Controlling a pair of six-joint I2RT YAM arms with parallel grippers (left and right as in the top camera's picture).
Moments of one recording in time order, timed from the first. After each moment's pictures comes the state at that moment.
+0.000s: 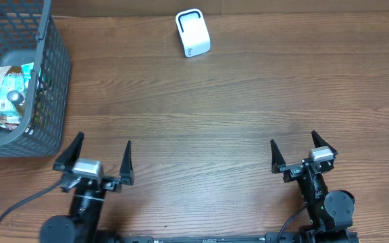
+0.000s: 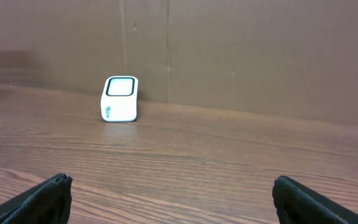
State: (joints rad) left arm -0.02 0.12 0.46 -0.28 0.16 0.02; right arm 0.11 0.01 0.02 -0.03 -0.09 -0.03
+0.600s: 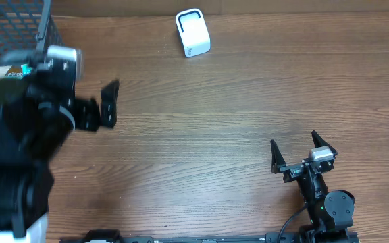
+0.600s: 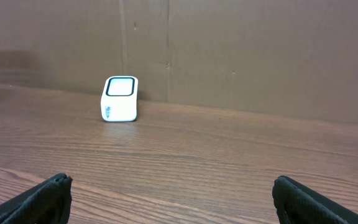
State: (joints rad) left arm -0.02 1.12 1.64 -1.03 0.17 0.08; right arm 0.11 0.01 0.02 -0.03 -0.09 -0.04
